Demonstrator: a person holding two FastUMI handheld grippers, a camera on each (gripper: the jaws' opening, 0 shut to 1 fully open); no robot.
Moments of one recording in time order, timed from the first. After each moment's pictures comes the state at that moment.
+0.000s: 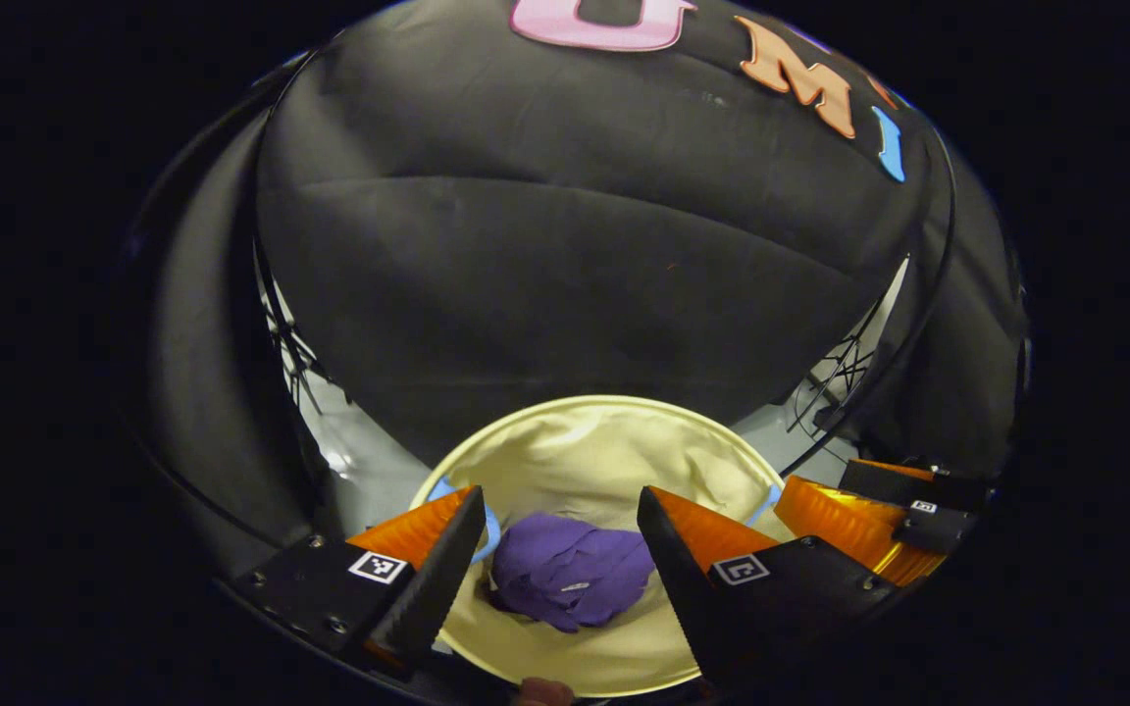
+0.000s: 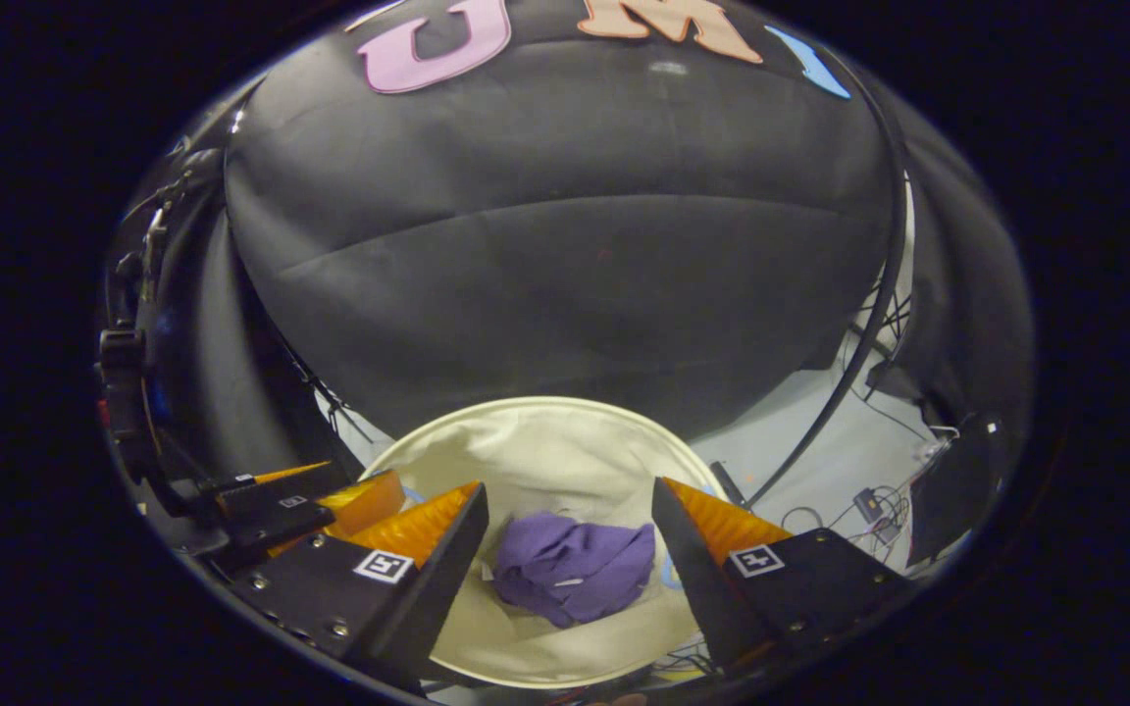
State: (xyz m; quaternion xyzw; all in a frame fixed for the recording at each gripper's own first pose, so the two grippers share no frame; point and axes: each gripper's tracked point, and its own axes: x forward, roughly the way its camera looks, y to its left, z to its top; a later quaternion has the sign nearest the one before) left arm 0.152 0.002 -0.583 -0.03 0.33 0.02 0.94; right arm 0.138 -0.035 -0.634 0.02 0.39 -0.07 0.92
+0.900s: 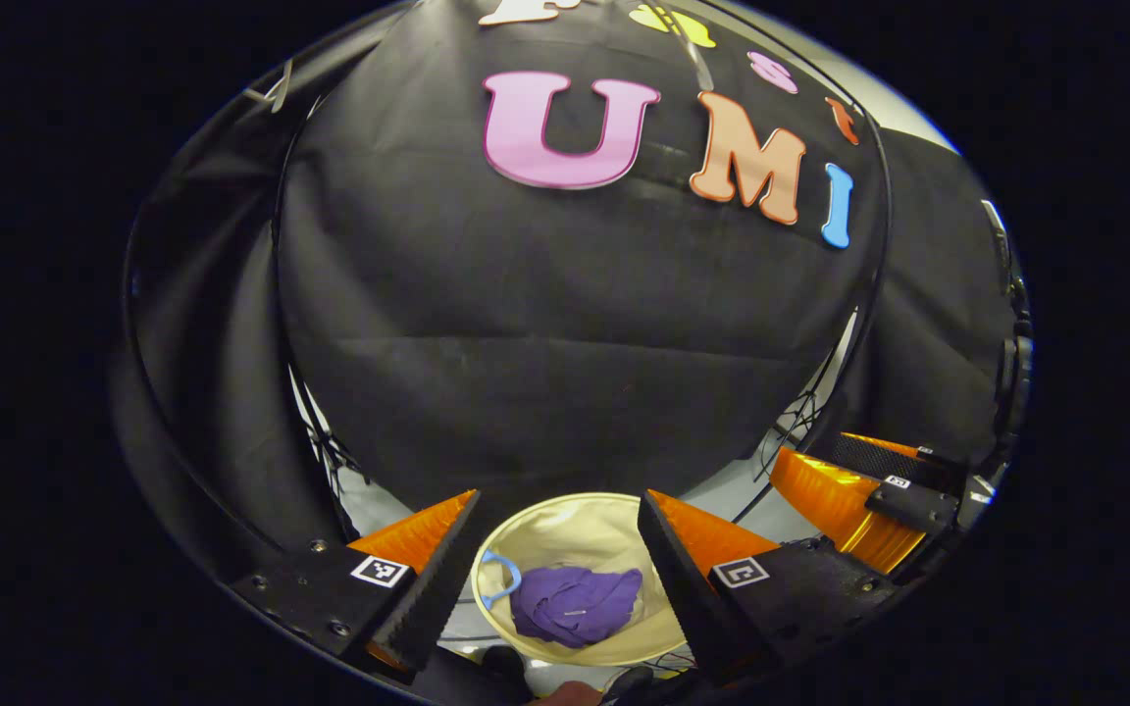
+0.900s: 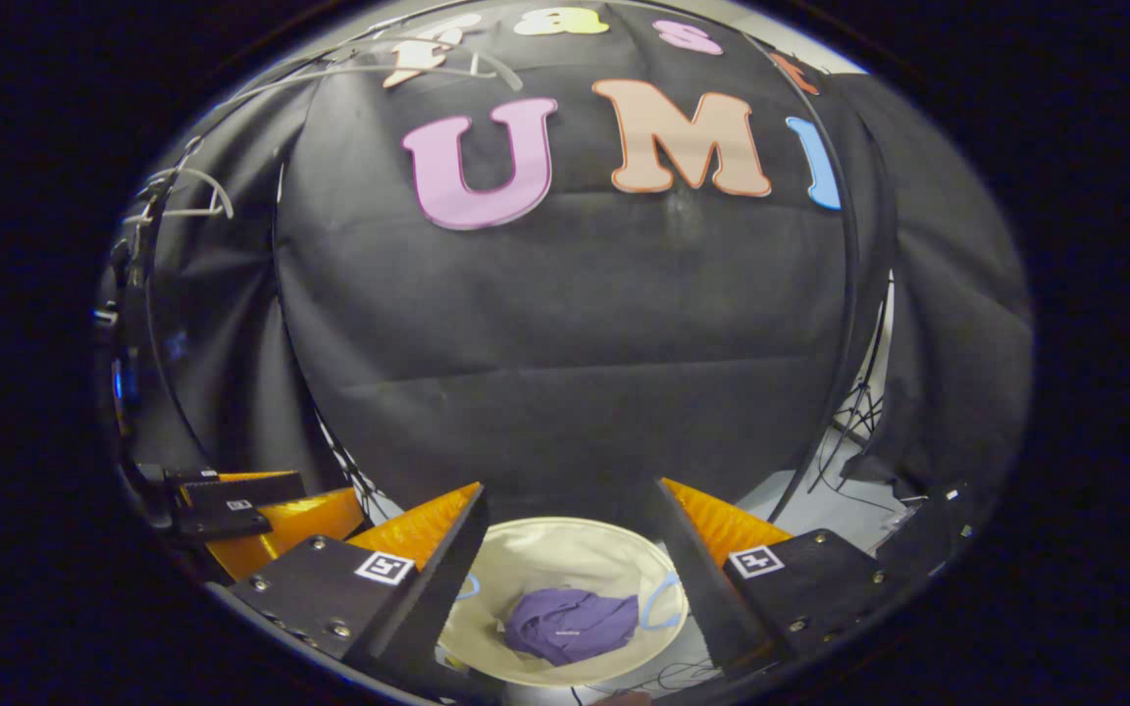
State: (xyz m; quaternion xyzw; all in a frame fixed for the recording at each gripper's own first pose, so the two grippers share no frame) left arm 0.114 -0.005 -0.354 0.00 0.22 -0.03 0.97; right arm 0.152 -0.003 -0.411 0.01 0.24 -0.06 0.97
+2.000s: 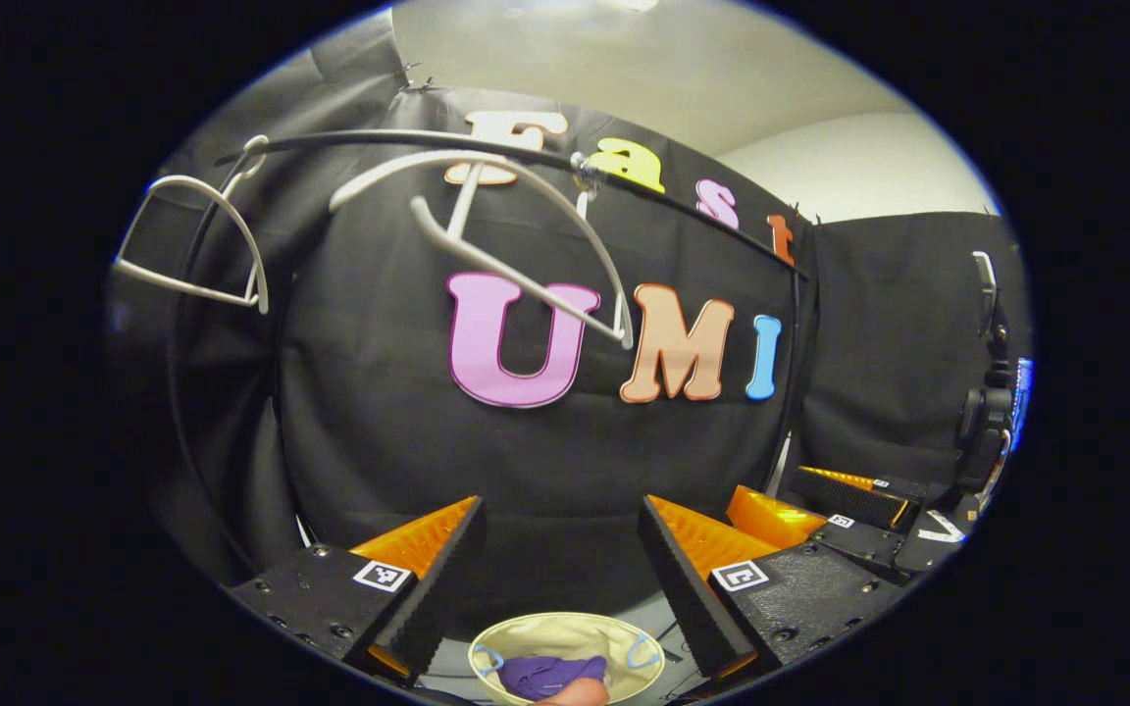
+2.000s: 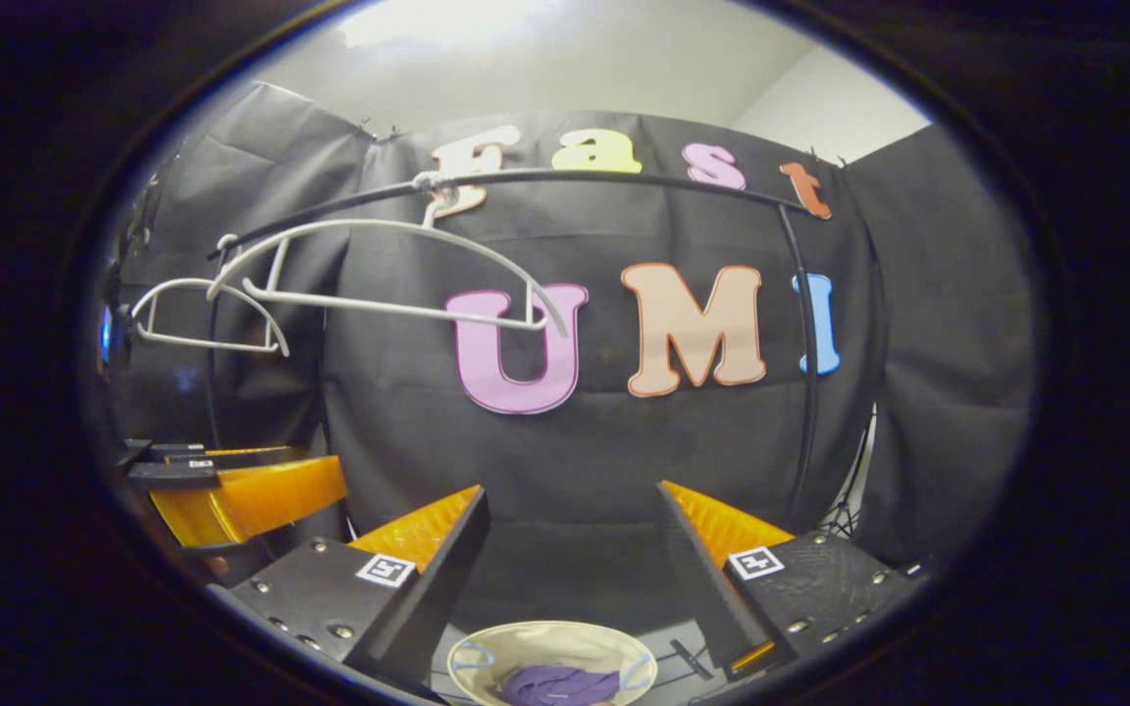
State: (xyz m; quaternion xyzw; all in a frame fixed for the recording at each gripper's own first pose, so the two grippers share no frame) left arm 0.065 -0.031 -0.100 -0.01 0.01 -0.08 1.00; right arm 0.139 0.042 -0.187 -0.04 0.06 -0.04 1.00
